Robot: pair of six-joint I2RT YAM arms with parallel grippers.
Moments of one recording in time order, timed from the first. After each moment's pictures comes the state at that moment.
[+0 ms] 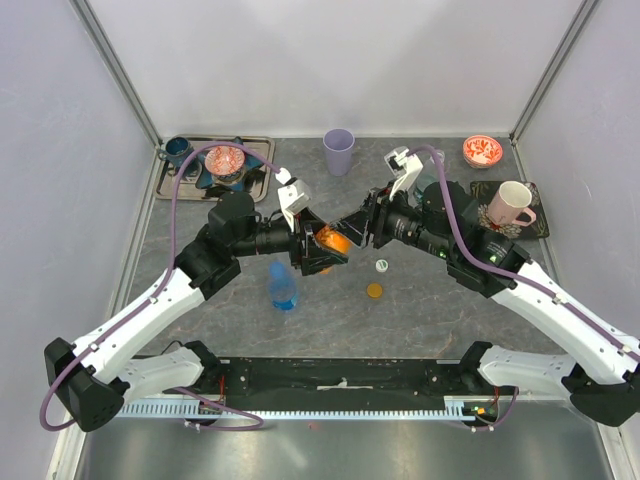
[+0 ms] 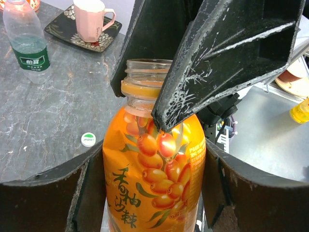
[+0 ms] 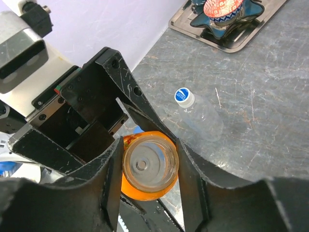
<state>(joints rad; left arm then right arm) -0.72 1.06 0.99 -0.05 0.66 -0.18 0.85 1.08 1.27 -0.38 -0.10 0.53</state>
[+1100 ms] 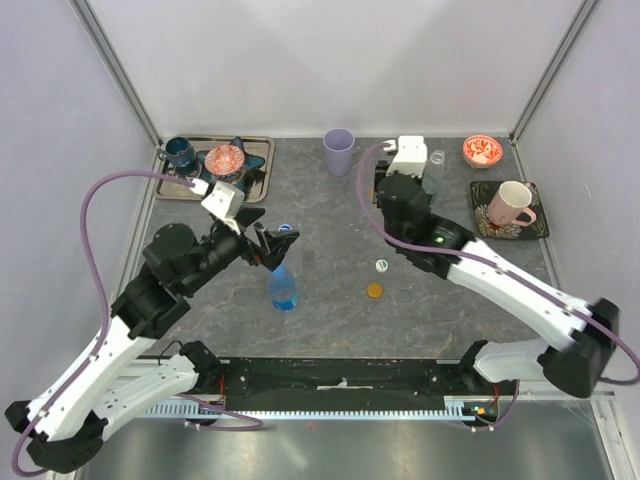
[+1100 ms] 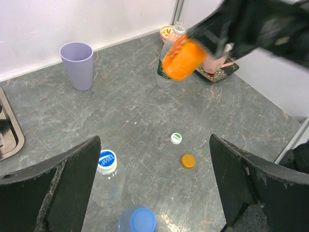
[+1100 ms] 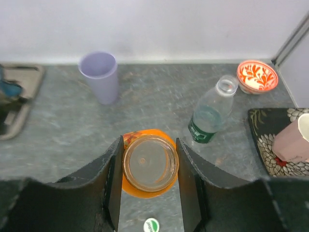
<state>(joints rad) -0.72 0.76 1.01 -0.31 0.00 -0.17 0.84 1.24 1.27 -0.25 0.88 0.22</state>
